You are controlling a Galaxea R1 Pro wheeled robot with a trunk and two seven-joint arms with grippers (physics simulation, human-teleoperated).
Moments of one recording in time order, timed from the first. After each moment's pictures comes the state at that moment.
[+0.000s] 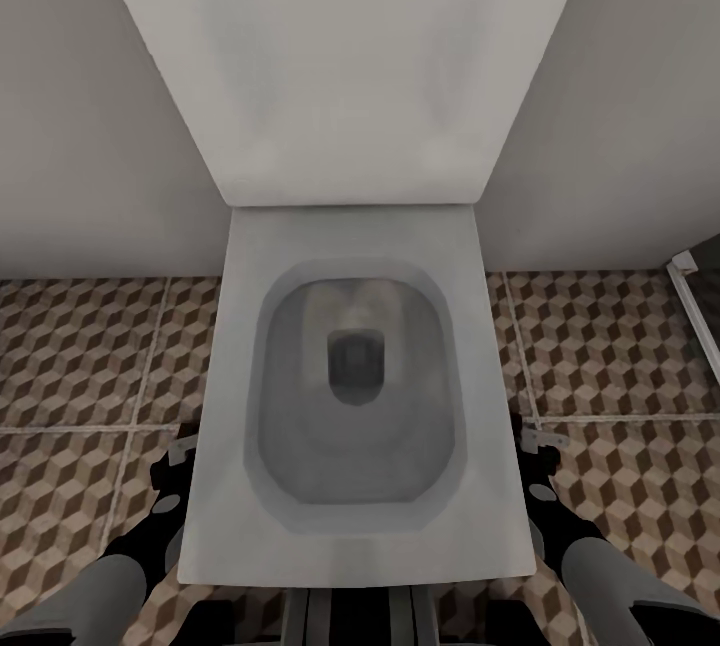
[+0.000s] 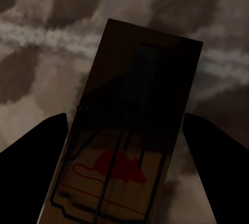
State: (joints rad) left arm -0.68 0.11 0.01 -0.33 0.13 -0.31 0.28; right arm -0.74 -0.08 -0.08 -0.27 0.02 -0.33 -0.25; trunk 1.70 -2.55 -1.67
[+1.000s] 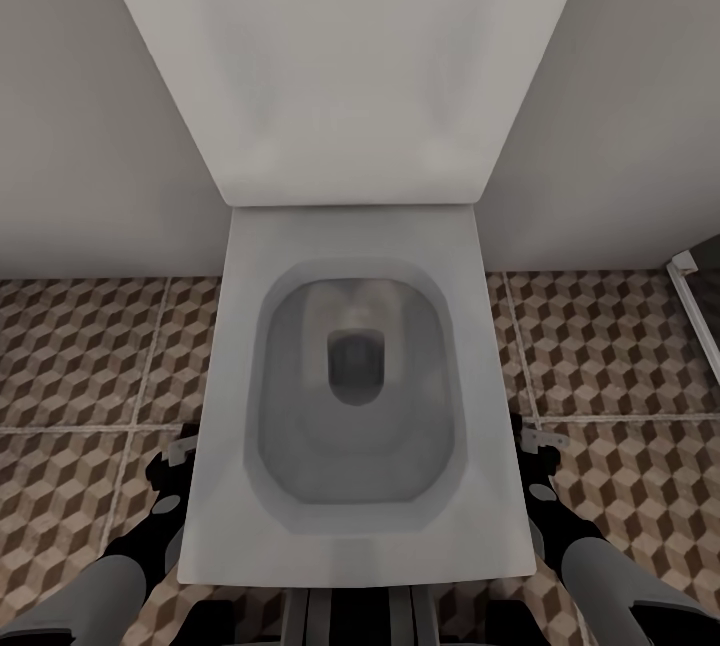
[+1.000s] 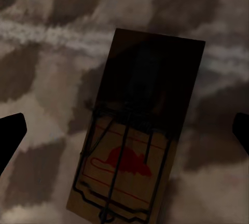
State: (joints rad) left arm -0.68 0.11 0.01 -0.33 0.13 -0.31 0.28; right arm -0.74 -0.08 -0.08 -0.27 0.02 -0.32 -0.25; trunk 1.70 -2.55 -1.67
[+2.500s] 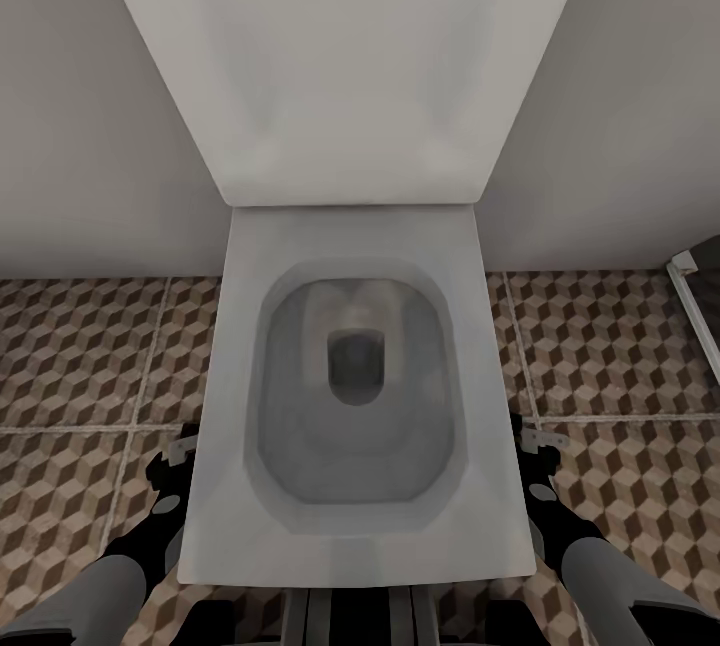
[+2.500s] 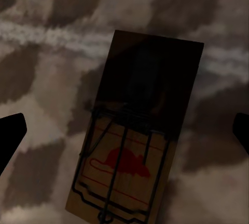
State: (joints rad) left arm -0.68 0.11 0.01 -0.33 0.13 -0.31 0.28; right arm -0.74 -0.08 -0.07 -0.27 0.02 -0.32 -0.25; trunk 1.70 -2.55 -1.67
